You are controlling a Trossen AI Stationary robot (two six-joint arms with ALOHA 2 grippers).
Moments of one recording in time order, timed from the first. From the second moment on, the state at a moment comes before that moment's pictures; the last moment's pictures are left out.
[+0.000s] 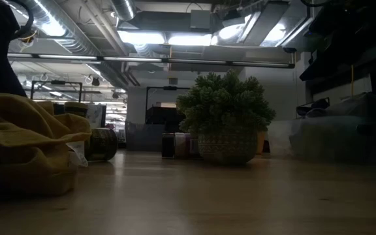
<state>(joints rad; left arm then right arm) -0.95 1.40 0.73 -1.09 -0.81 -2.06 -0.14 0.62 0.54 -0.52 -0.09 0.04</state>
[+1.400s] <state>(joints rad) -0.67 1.14 0.76 -0.48 -1.09 -1.15 -0.14 0.83 0.54 -0.04 -0.19 0.02</state>
